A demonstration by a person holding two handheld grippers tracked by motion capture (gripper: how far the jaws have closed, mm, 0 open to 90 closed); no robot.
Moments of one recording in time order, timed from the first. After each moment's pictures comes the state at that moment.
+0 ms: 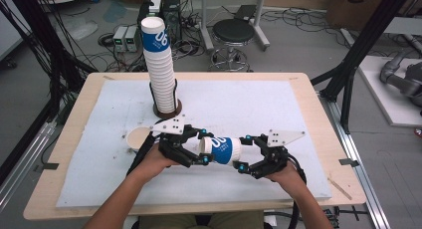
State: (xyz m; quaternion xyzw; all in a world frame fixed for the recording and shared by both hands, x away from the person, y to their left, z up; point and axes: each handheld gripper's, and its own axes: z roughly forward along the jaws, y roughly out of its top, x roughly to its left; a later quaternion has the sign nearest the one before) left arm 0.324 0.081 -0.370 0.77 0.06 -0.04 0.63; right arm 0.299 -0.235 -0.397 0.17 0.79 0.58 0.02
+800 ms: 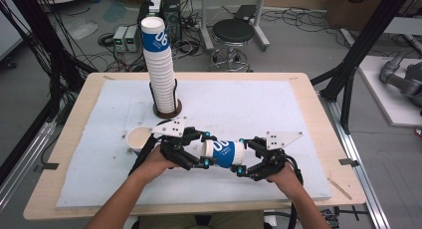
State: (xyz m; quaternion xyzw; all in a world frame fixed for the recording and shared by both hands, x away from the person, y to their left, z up) left arm 0.322 0.078 -0.375 0.76 0.03 -0.06 0.65; right arm 0.298 -0.230 -0.398 0.12 0.78 0.61 -0.01
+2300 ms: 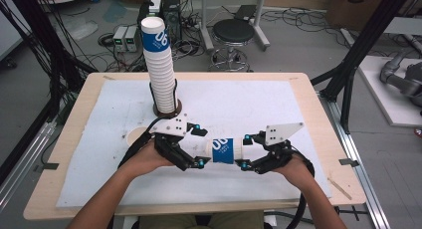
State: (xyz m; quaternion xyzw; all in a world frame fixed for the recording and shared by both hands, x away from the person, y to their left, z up) left arm 0.314 0.081 -0.339 0.84 0.05 0.03 0.53; right arm 0.304 -0.235 -0.362 0.10 0.86 0.50 0.05
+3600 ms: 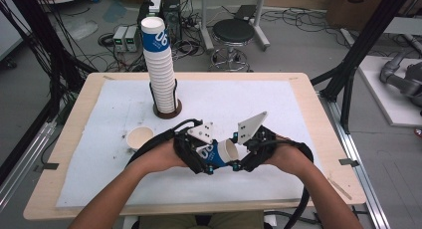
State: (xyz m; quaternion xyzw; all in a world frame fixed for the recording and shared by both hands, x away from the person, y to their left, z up) left arm 0.319 0.036 -0.348 0.92 0.02 0.01 0.39; right arm 0.308 -0.181 -0.321 0.02 0.95 0.31 0.07
